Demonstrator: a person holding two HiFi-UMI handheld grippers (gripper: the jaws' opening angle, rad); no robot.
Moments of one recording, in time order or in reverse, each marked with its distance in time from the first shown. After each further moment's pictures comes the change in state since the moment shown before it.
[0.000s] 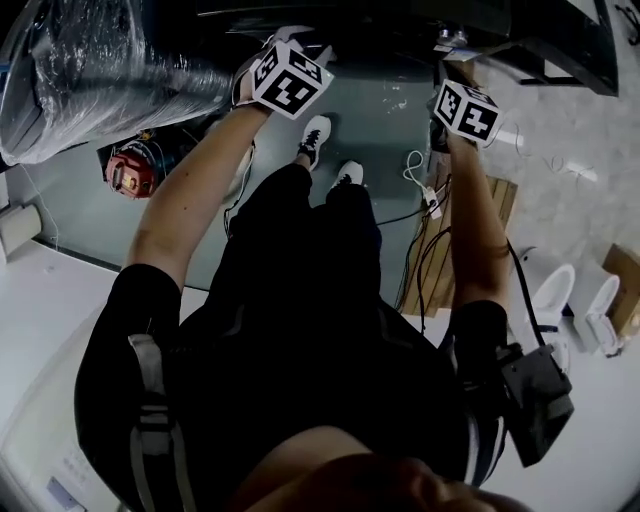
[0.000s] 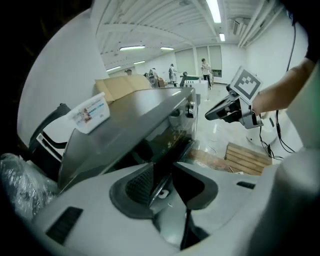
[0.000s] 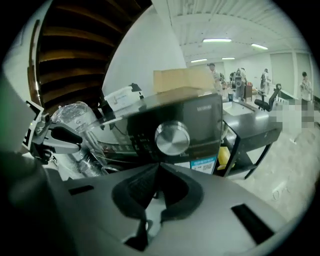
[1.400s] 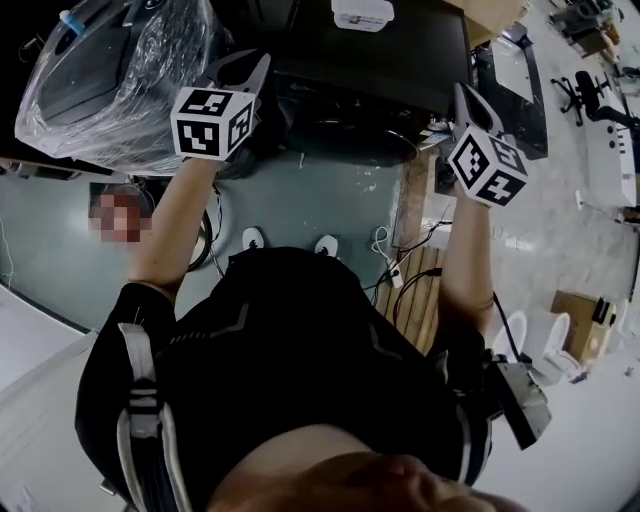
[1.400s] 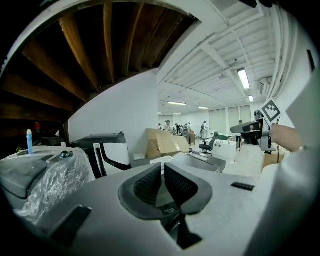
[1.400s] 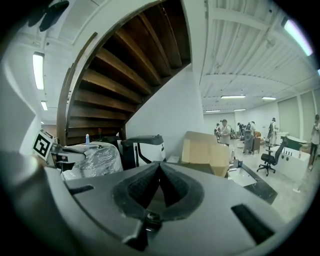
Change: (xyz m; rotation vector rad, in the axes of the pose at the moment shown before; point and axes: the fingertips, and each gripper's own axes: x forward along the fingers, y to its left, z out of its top) left arm -0.330 0.172 -0.002 -0.399 -0.599 0.237; right arm -0.239 0.233 0.234 -0.257 -0.473 0.029
